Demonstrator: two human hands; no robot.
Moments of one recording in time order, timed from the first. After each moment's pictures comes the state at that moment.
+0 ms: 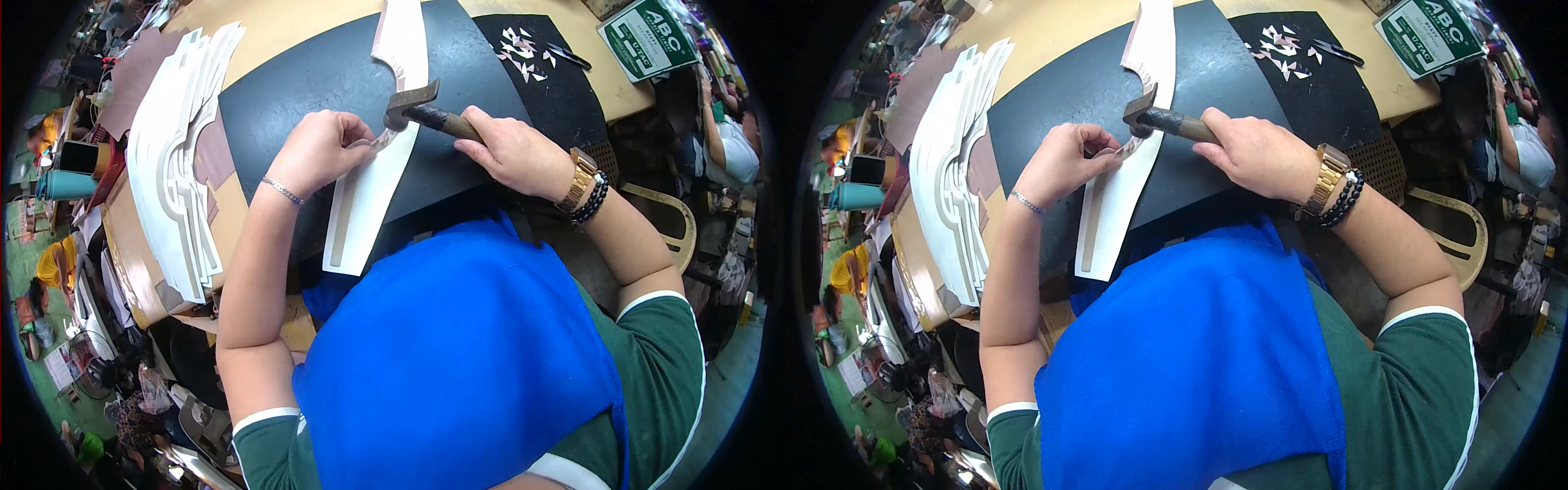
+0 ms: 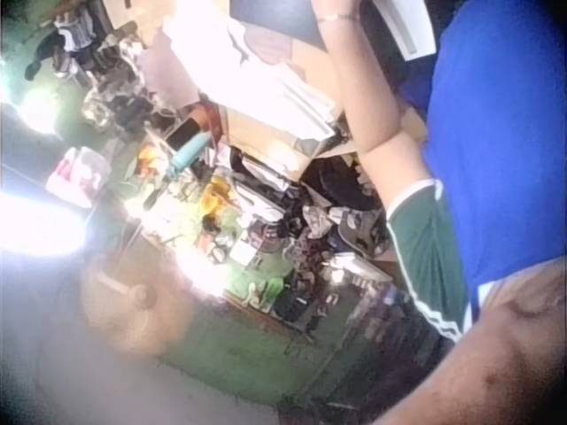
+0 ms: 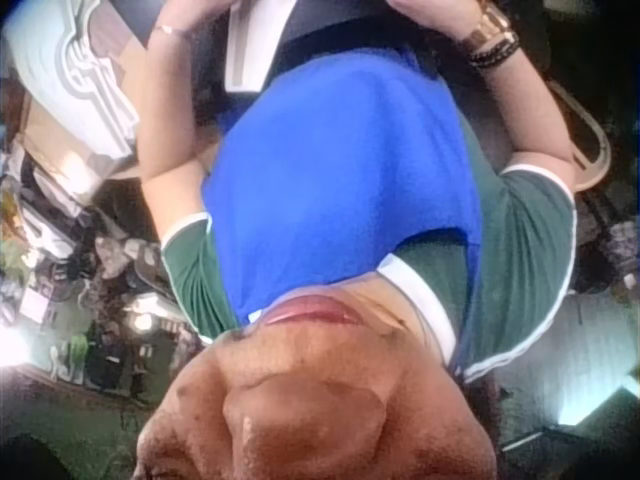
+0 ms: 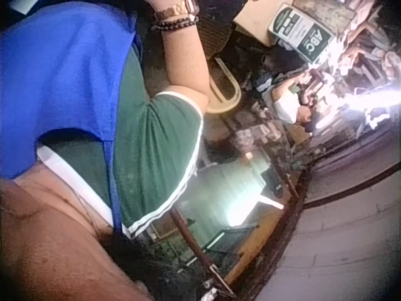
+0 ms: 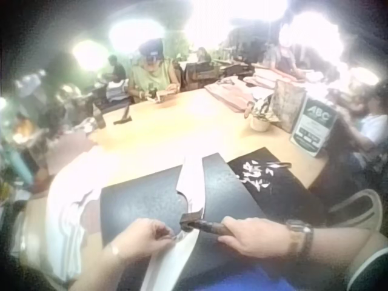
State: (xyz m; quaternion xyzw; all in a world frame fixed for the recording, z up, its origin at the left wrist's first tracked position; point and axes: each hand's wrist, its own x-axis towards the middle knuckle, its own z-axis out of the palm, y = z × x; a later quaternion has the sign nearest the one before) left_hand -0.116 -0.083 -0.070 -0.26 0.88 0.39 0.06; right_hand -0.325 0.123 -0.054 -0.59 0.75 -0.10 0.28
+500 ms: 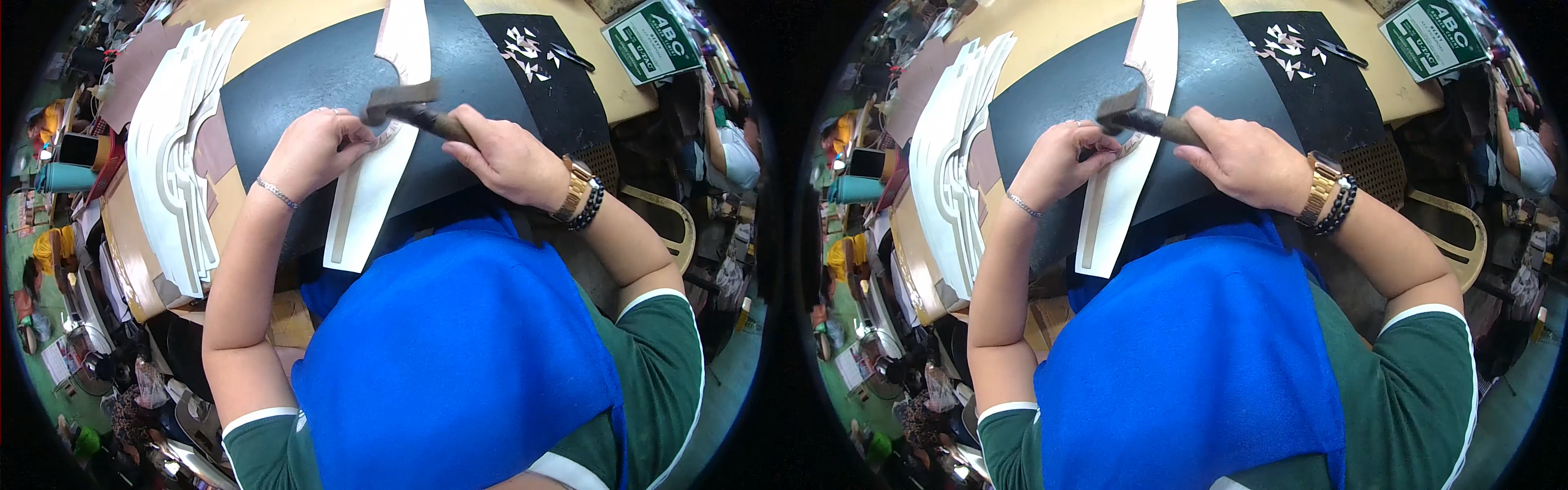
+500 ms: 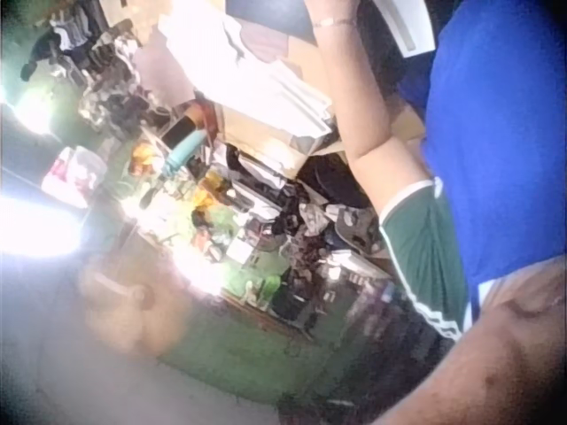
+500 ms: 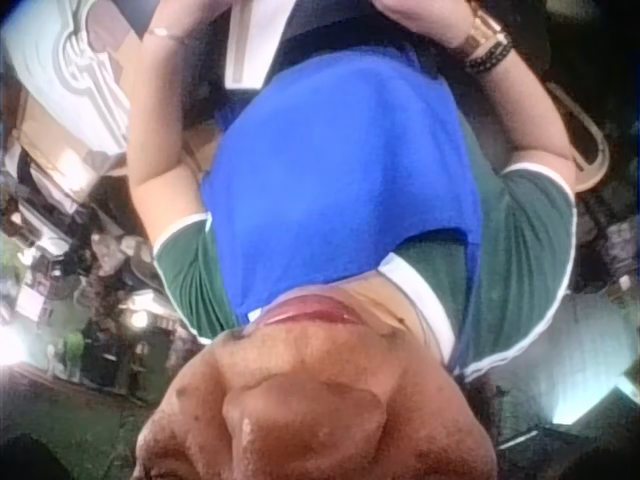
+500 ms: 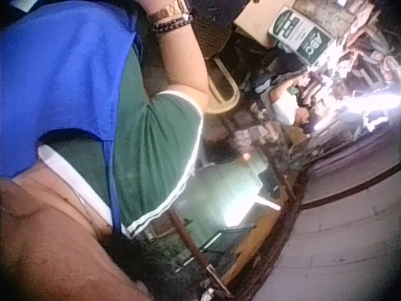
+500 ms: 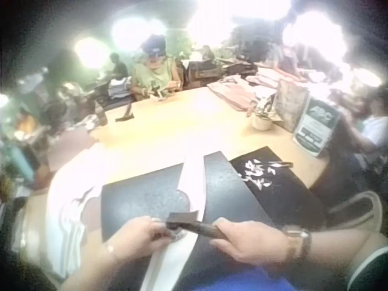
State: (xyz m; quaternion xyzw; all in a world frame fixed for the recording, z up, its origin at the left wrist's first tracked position) left_hand -0.103 -0.089 -0.080 -0.15 0.94 0.31 -0.02; right_hand -0.306 0.120 -0.043 -0.60 0.73 -0.18 0.28
